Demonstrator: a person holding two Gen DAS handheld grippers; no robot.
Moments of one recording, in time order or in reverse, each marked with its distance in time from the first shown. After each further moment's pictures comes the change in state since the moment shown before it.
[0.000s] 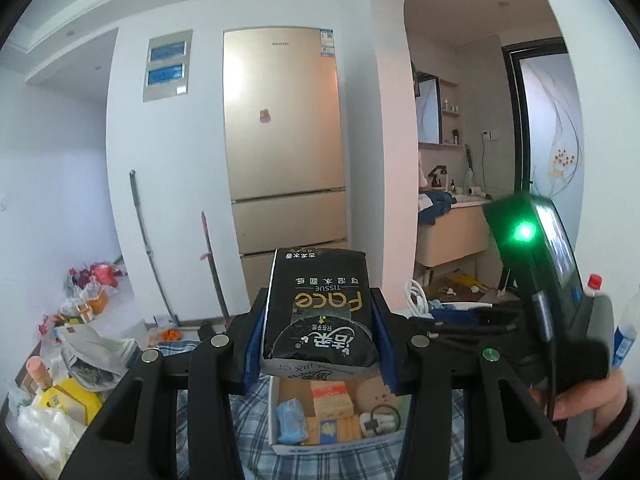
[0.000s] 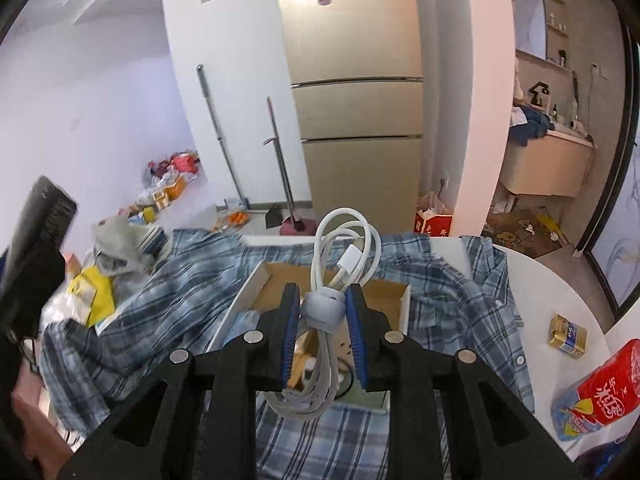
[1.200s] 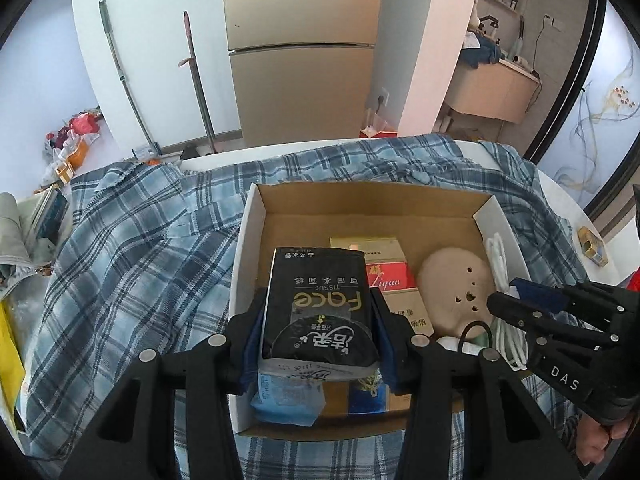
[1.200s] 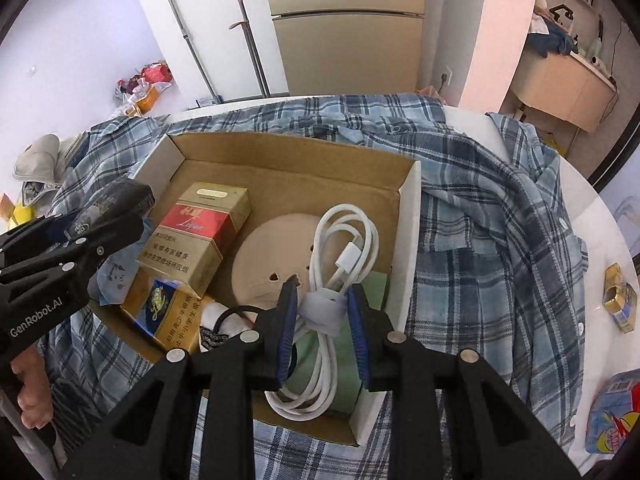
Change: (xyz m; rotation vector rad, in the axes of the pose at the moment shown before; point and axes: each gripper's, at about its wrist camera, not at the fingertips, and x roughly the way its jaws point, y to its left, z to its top) left arm 0.231 0.038 -0.128 -0.115 0.685 -0.009; right arm 0.159 -0.046 -0.066 -0.001 0.399 -0.038
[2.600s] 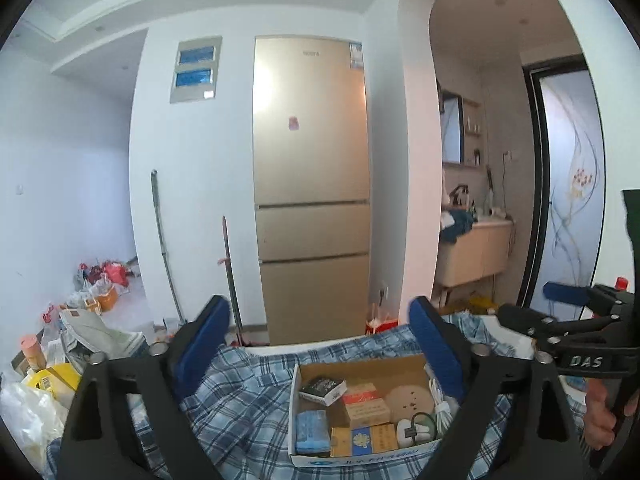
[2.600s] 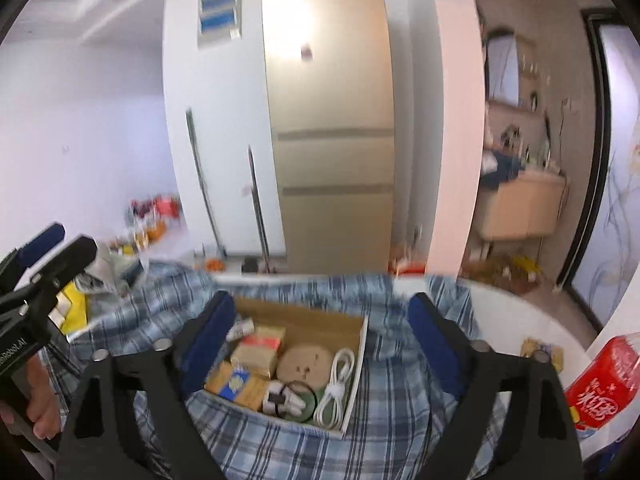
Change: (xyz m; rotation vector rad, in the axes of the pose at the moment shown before) left arm -0.228 -0.010 -0.075 0.049 -0.808 0.055; right arm -0.195 0.020 -0.051 -0.018 -0.675 -0.054
